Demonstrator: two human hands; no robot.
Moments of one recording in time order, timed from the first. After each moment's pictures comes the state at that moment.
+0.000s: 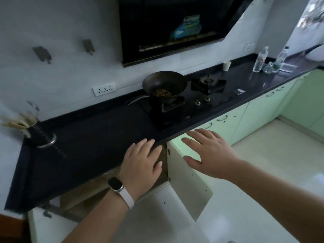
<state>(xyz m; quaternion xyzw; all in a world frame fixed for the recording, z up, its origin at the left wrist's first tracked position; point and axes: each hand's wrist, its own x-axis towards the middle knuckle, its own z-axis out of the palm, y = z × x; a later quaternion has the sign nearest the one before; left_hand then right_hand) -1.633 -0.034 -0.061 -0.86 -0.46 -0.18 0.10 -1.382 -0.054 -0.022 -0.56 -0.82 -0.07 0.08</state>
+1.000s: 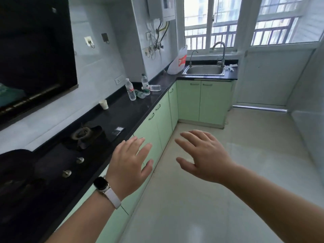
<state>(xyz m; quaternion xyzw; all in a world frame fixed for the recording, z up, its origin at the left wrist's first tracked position) -1.052 0.057 -0.003 -0.94 -0.13 -0.29 0.11 -0.864 -0.127 0.008 -0.77 -0.59 -0.17 0.15</state>
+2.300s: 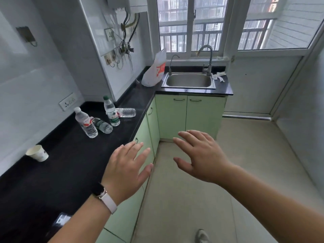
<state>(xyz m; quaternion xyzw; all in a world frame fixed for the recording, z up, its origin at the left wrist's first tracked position) -0.633 0.416 -0.045 -0.96 -0.05 -0.25 0.06 -0.473 0.205 -0.022 -0.82 -0.53 -0.19 0.12</state>
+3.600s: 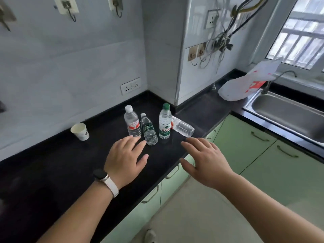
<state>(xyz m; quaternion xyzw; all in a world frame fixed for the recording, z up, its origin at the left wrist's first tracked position) -0.527 0.675 -0.090 -0.91 -0.36 -0.21 0.07 -0.281 0.541 -0.049 -0.71 -0.70 -0.05 0.13</state>
